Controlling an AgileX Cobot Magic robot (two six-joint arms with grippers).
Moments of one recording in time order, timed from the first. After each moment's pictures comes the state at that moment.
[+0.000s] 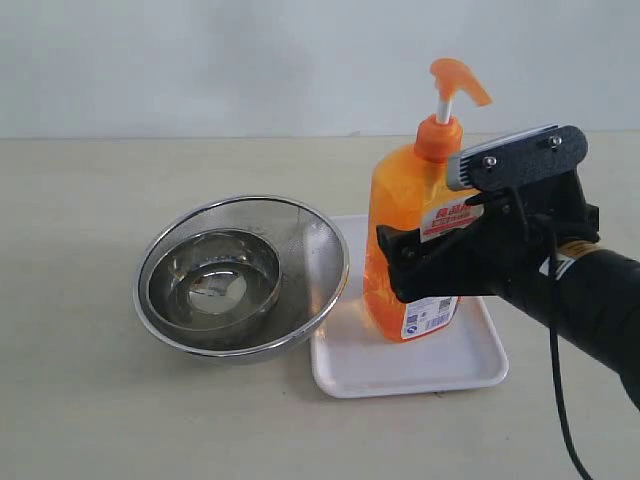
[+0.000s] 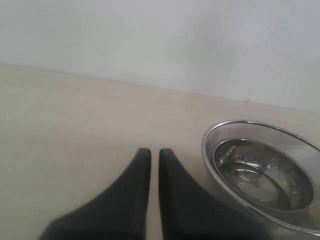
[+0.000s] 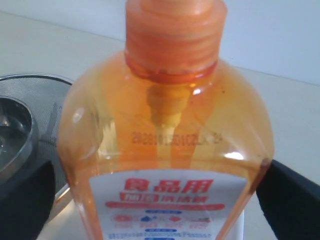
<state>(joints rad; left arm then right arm) -0.08 0.00 0.00 0.06 0.24 -0.24 0.71 1.43 -0.45 0.52 -0.60 -0.37</state>
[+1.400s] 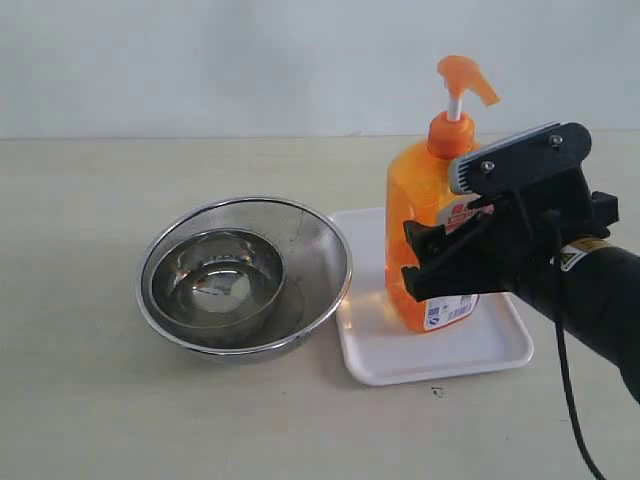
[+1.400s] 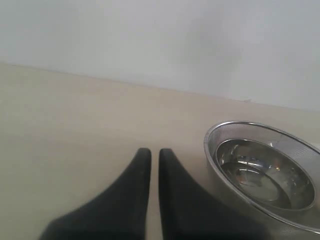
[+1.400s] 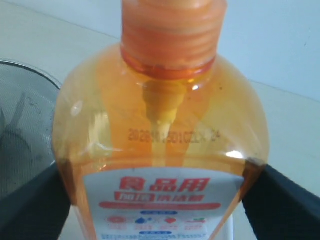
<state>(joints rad) -0.08 0.00 0.00 0.06 0.24 -0.24 0.71 1.43 -0.45 0.64 -0.61 -0.56</state>
